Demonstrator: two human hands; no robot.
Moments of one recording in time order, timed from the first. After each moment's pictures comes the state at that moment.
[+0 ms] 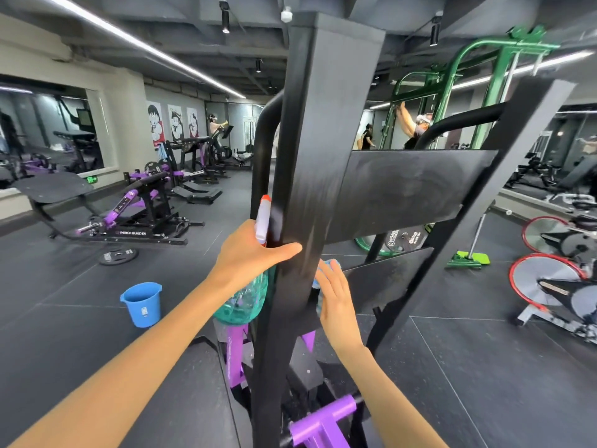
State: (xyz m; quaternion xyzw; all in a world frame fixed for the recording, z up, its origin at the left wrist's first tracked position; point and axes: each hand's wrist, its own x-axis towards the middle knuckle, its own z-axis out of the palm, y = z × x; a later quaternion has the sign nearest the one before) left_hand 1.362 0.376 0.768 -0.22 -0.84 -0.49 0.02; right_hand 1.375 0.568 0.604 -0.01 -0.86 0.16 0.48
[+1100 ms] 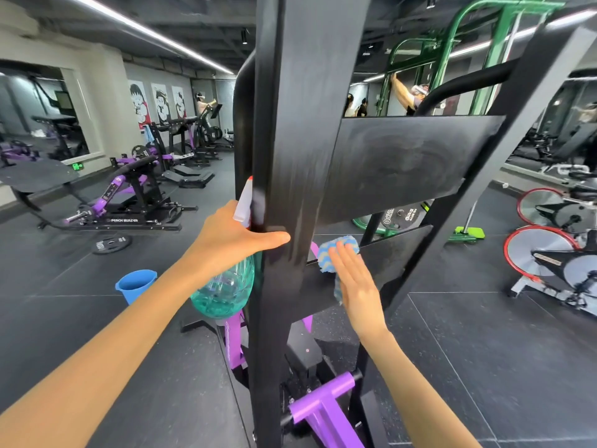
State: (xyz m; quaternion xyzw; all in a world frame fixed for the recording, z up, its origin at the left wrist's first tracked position) left_hand 1.351 0.375 0.771 -0.27 -0.84 -0.47 0.00; right_hand 1.388 0.616 0.589 -0.01 -0.86 0.12 0.49
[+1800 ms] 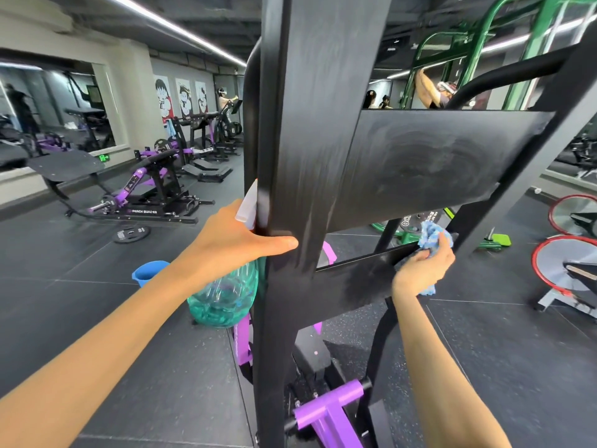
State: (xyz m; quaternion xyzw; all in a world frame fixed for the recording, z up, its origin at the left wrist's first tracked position) left_hand 1.343 0.376 0.770 -0.28 -0.84 -0.47 -0.01; right_hand 1.338 0.697 0.630 -0.39 -0.52 0.41 0.64
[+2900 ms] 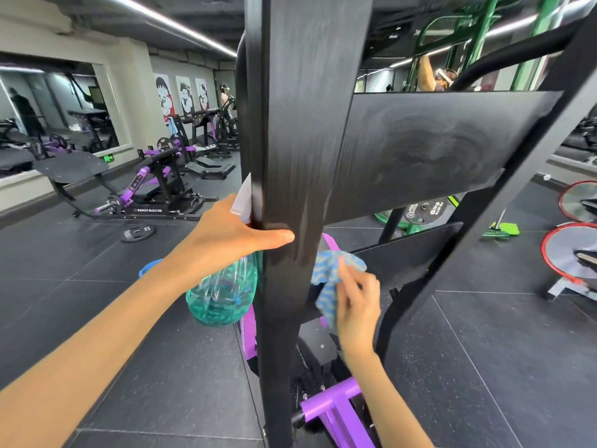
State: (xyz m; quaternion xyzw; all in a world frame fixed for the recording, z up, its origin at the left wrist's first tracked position) left_hand 1.345 0.378 0.772 -0.29 -0.84 -0.46 0.00; right_hand 1.373 0.575 0.567 -0.11 -0.76 0.28 0.57
